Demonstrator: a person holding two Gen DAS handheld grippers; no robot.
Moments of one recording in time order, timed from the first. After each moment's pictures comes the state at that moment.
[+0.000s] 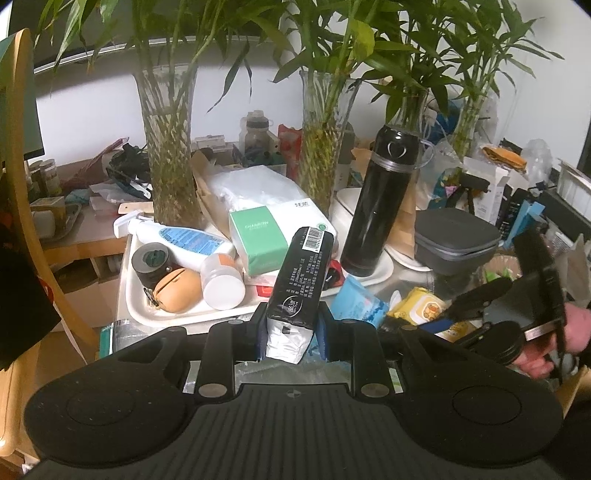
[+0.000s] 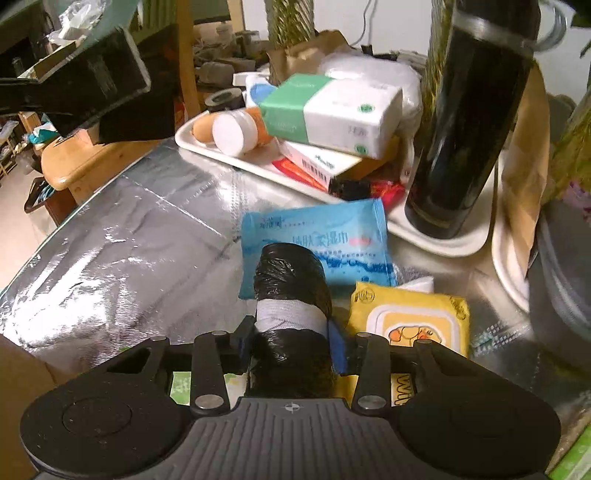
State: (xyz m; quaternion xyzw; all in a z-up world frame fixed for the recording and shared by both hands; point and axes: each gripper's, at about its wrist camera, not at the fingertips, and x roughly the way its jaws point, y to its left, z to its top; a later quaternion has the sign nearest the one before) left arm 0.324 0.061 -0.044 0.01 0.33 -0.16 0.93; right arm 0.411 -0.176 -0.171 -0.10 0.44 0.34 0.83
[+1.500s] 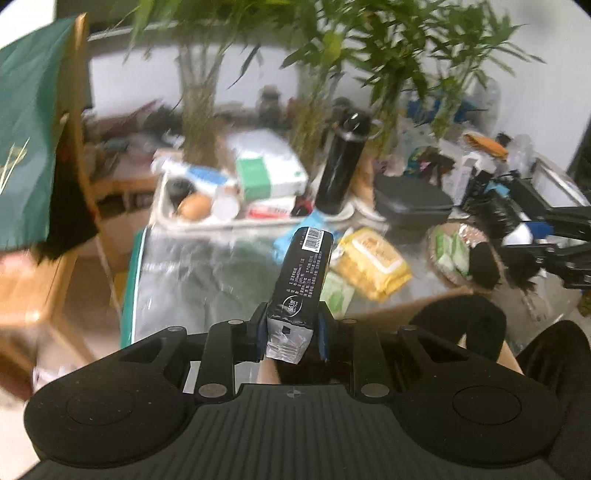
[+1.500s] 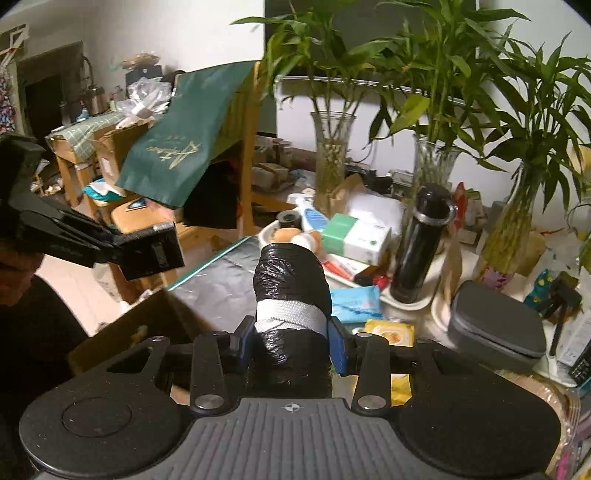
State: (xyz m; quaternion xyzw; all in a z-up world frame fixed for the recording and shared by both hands) left arm 0.162 0.047 0.017 -0.03 0.40 -0.11 0.91; right arm 0.204 -0.257 0.031 -0.07 0.31 0.35 0.88
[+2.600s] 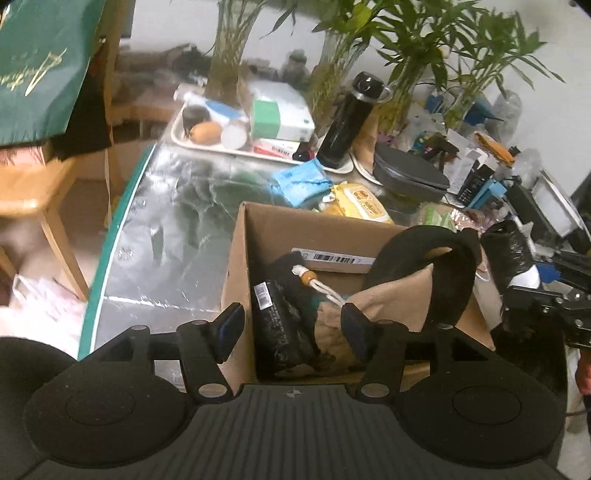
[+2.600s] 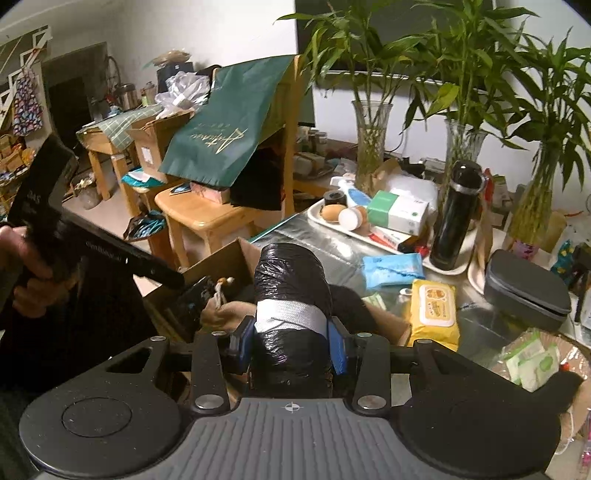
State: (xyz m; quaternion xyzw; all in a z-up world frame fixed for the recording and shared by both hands) left arm 0.090 0.039 -0.009 -0.11 0.44 -0.09 0.89; right arm 0.117 -0.263 0.016 -0.07 0.32 0.40 0.86
